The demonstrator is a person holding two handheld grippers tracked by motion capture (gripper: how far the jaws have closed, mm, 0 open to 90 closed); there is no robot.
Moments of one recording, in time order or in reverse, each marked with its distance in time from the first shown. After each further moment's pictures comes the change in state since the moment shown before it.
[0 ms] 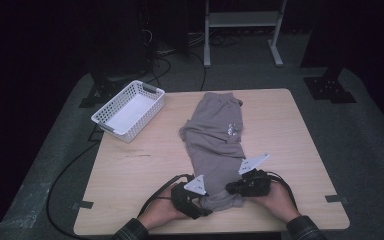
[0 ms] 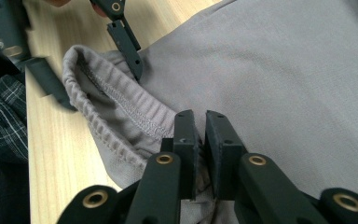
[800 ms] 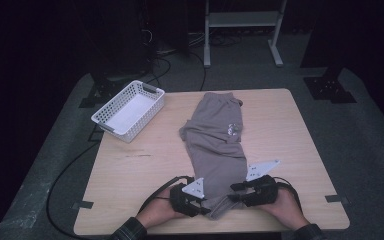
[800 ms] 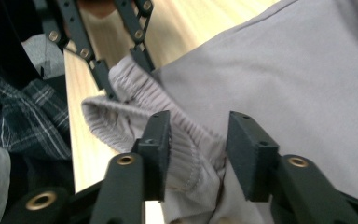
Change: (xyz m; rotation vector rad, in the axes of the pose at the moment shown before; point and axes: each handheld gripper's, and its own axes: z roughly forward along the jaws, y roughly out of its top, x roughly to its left) left arm -0.003 -0.003 -0.002 0.020 -0.055 0.100; right arm 0.019 -0.007 -0.022 -0.076 0.015 -0.038
